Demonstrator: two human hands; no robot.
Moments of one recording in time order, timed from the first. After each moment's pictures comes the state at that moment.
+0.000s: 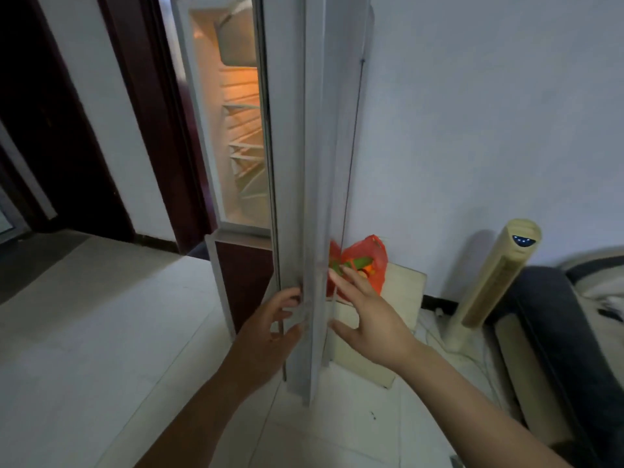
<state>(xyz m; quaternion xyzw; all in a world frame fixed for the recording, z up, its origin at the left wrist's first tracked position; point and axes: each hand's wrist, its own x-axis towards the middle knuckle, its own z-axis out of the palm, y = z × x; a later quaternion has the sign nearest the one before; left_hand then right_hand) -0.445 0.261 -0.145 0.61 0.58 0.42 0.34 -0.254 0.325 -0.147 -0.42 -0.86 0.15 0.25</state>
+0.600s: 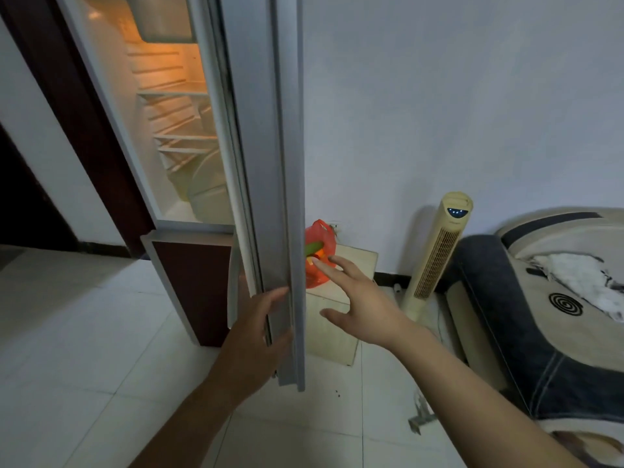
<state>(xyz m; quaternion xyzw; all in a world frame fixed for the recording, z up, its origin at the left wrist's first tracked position) -0.317 0.263 -0.151 0.66 0.56 0.39 0.30 -0.119 0.332 -0.148 -0.47 -0.84 0.15 0.24</state>
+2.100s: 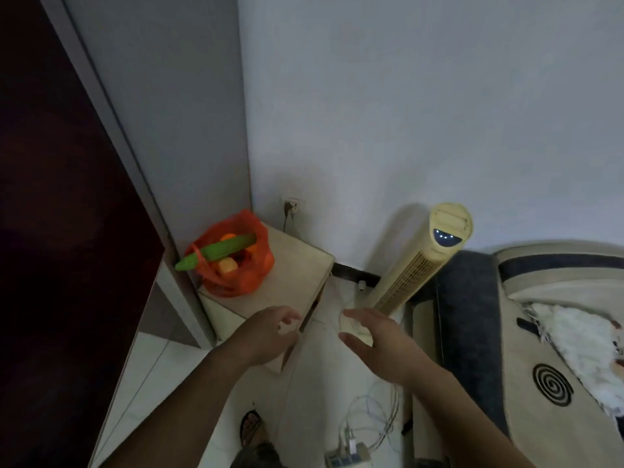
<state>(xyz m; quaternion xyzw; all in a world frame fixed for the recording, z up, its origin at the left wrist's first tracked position) -0.063 0.651 -0.301 0.64 0.63 0.15 0.42 0.163 0.648 -0.248 -0.55 -0.78 0.29 0.05</state>
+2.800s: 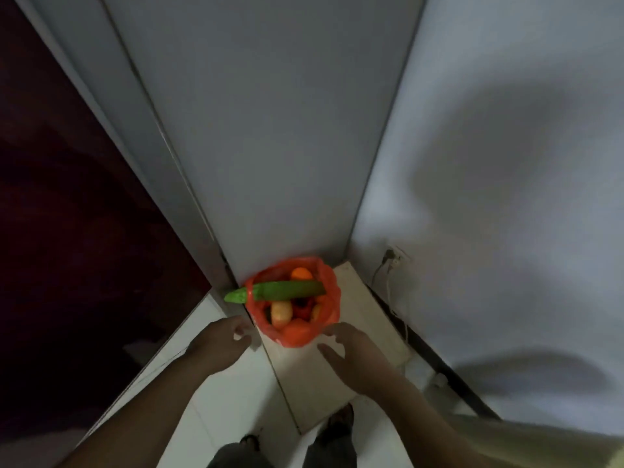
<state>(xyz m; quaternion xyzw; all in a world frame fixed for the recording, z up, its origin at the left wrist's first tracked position) -0.192 0.787 -0.351 0.31 0.87 0.17 0.35 0.022 0.940 -0.328 -0.30 -0.87 0.38 -0.03</state>
